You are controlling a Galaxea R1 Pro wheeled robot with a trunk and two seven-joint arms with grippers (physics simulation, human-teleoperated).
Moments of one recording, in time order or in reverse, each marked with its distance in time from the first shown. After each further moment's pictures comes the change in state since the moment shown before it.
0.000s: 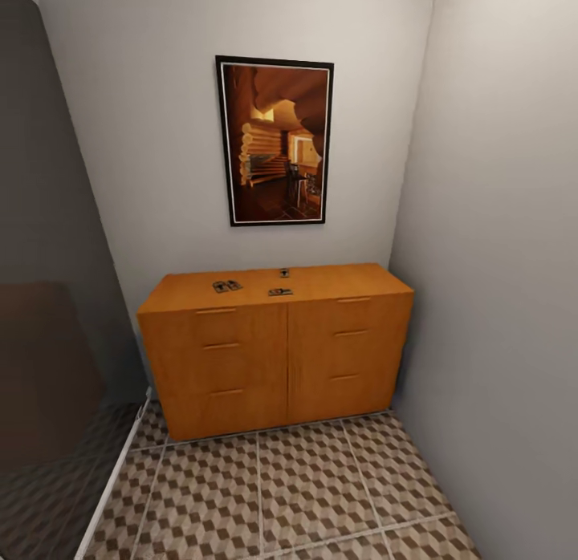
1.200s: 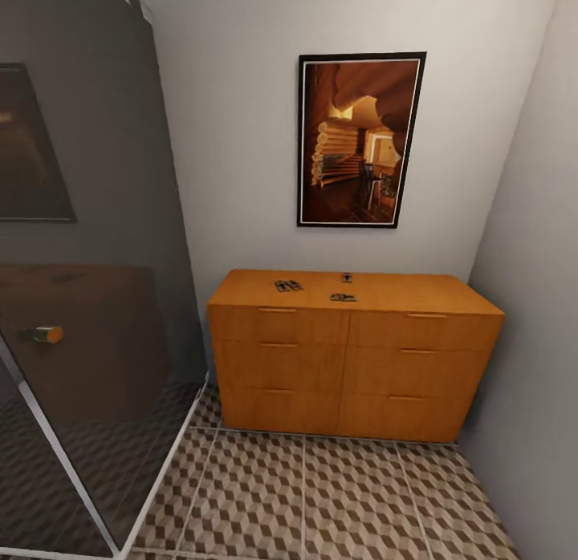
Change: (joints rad) left arm 0.000 0.001 -0.001 0.000 -0.001 0.002 0.000; right arm 0.000 0.000 -0.001 0.000 0.000 0.000 -0.001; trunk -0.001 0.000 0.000
